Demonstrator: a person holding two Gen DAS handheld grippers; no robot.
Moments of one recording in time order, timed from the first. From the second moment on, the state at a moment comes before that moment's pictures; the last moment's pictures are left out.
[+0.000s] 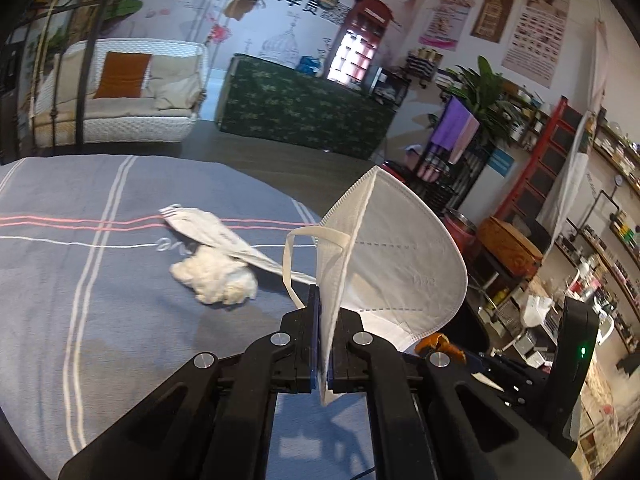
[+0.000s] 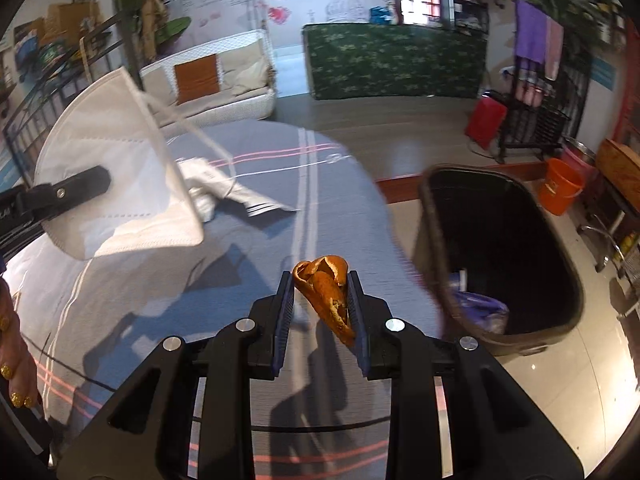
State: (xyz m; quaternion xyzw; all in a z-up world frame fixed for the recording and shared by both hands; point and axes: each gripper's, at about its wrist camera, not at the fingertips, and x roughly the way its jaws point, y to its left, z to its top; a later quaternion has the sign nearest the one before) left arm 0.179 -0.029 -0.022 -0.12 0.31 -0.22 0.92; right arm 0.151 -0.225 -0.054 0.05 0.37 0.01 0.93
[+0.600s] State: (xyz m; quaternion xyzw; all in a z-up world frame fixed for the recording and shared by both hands) left arm 0.195 -0.132 -0.027 -0.07 0.32 -0.30 0.89; right arm 0.222 -0.371 -0.106 0.12 0.39 -0.11 0.91
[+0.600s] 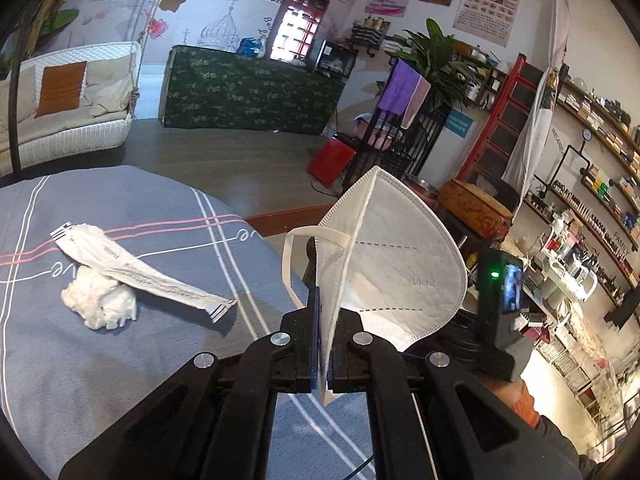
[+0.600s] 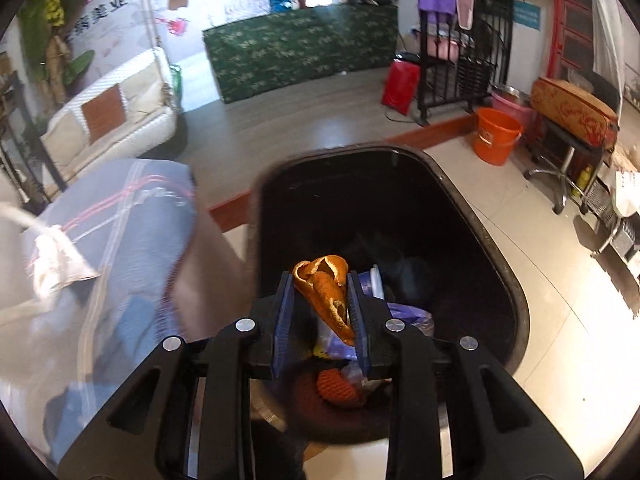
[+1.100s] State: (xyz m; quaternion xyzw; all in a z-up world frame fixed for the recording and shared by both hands) left arm 0.200 -0.168 -0.042 -0.04 0.35 -0.32 0.88; right arm 0.233 -0.405 -0.137 0.14 0.41 -0.16 0.89
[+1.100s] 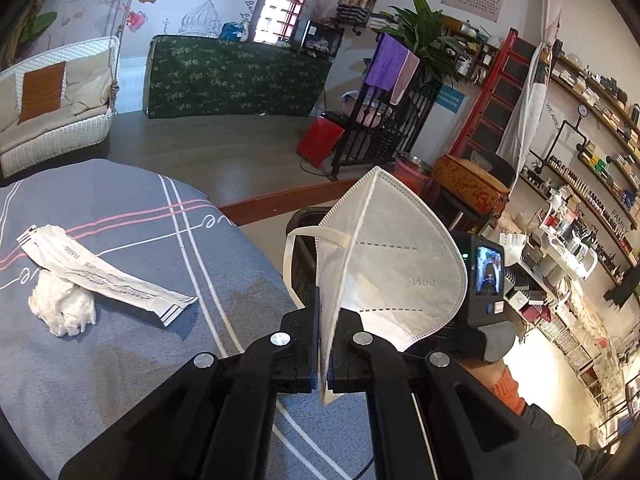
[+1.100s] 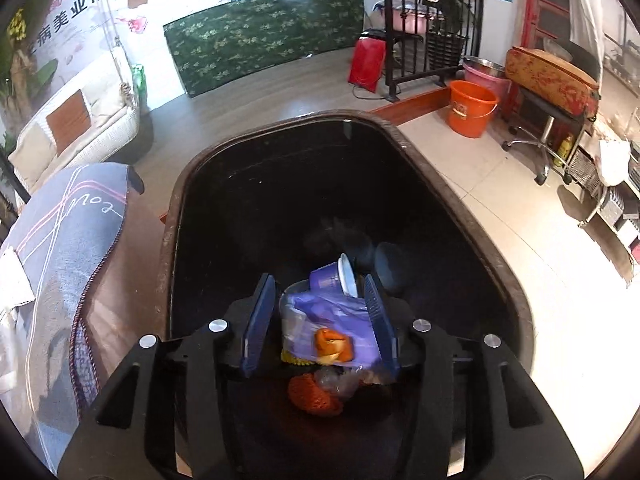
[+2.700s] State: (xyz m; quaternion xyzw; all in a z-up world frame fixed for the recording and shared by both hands) left arm 0.219 -0.273 -0.061 0.05 0.39 -0.36 0.85; right arm 0.100 -0.407 -0.110 0.15 0.38 -0.23 0.88
